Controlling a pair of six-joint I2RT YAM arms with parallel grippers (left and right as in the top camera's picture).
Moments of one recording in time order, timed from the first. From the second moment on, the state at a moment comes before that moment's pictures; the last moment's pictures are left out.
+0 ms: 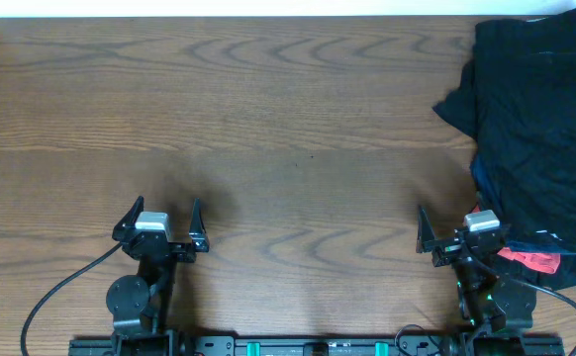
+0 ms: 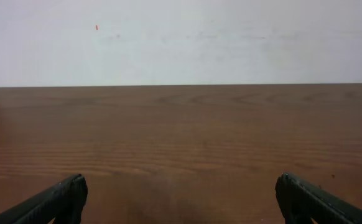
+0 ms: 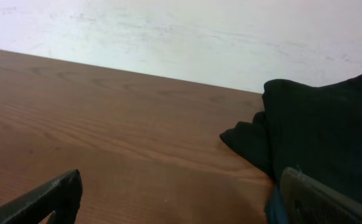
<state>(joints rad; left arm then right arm) 0.07 0.01 0.02 -0.09 0.15 -0.02 0.02 0.01 0.04 -0.11 -0.17 -0.08</state>
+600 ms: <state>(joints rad) 0.07 0.01 0.02 -0.09 0.15 -0.02 0.02 0.01 0.04 -0.04 -0.17 -0.08</state>
